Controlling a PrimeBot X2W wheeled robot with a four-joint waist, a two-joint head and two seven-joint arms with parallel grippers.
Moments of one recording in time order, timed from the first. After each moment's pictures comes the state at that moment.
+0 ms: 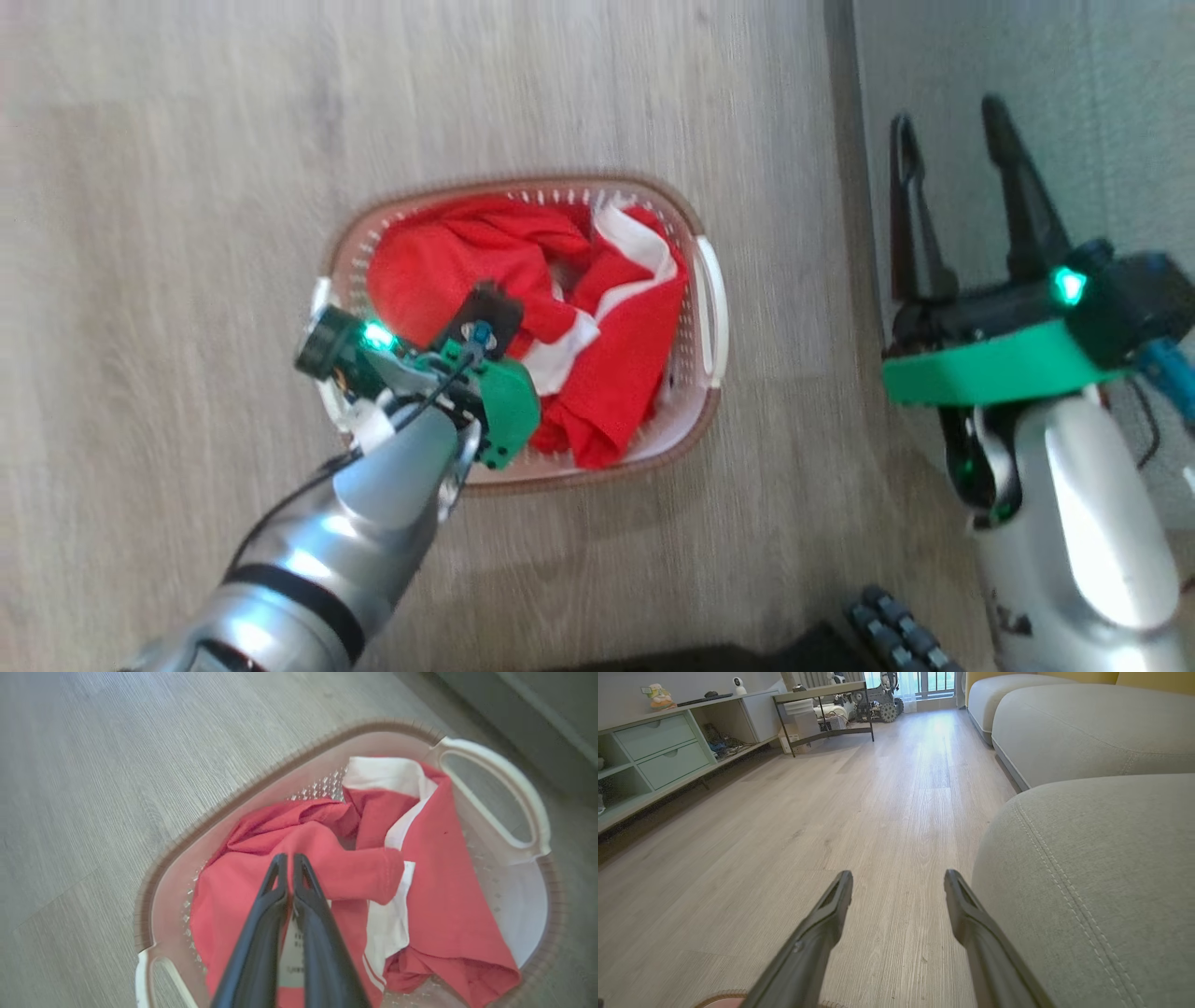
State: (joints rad) left arm -0.79 0.04 -0.90 1.06 -0.29 0.18 -0.18; right arm -0.36 -0.04 0.07 0.04 0.18 0.13 -0.25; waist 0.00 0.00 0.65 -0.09
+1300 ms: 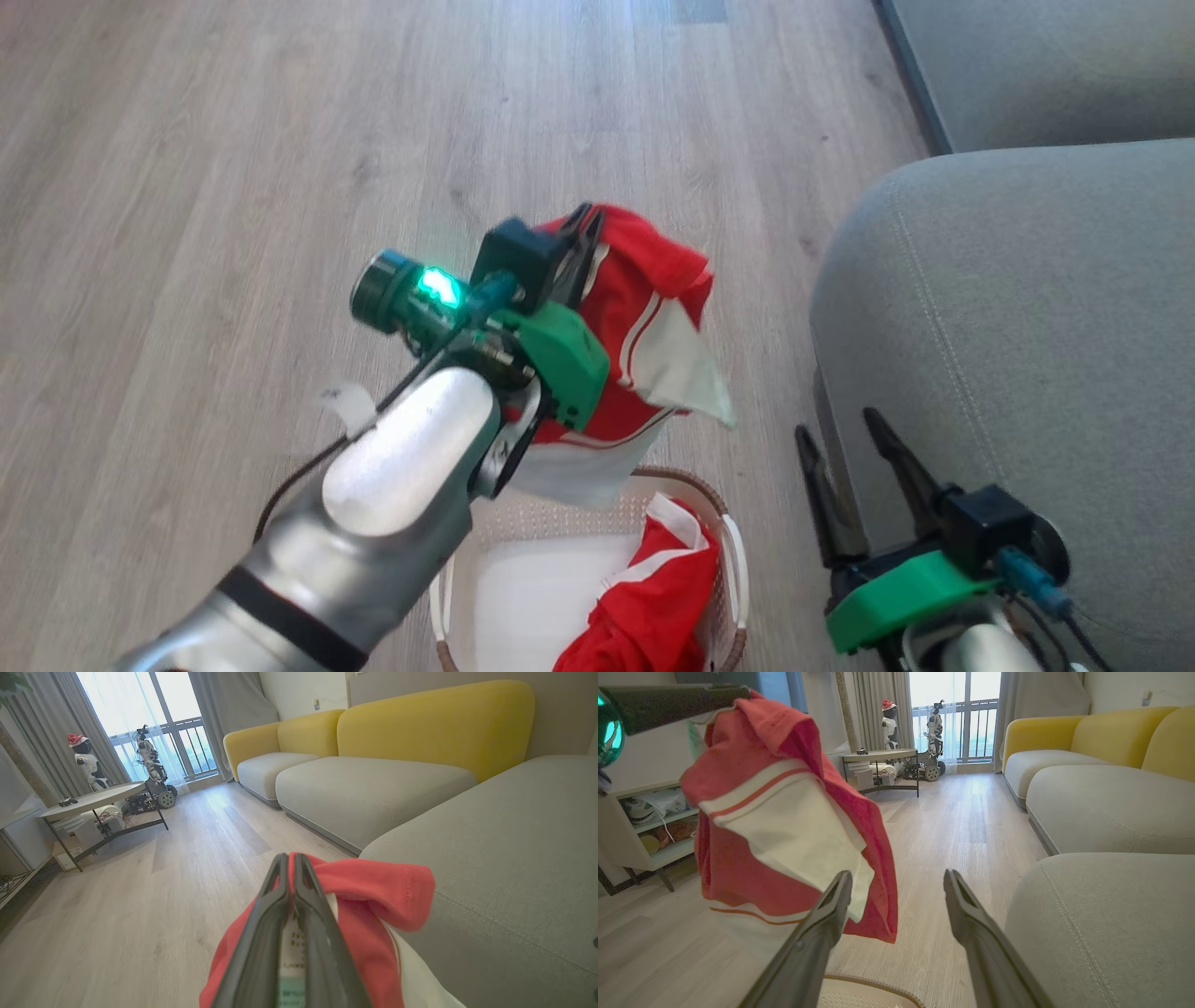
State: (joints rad) left arm -0.70 0.12 -0.84 0.48 -0.43 0.18 -0.07; right arm 0.01 -0.04 0.16 0.17 0.15 0.13 -0.25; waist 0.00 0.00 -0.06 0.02
